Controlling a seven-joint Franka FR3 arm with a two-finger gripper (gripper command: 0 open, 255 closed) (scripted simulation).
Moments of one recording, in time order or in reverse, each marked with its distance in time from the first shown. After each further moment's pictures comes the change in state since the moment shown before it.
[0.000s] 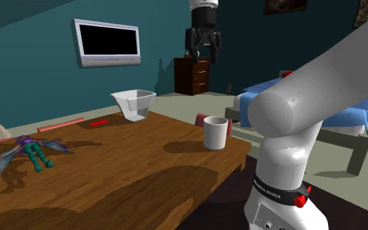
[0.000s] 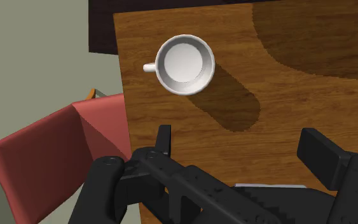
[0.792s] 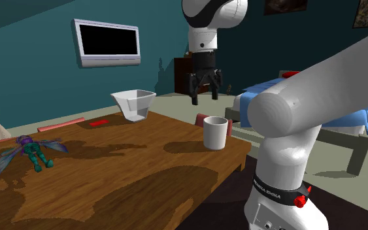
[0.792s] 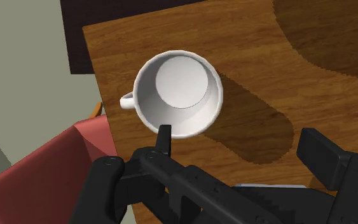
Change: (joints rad) arm -0.011 -0.123 0.089 -0.385 0.025 0.285 0.141
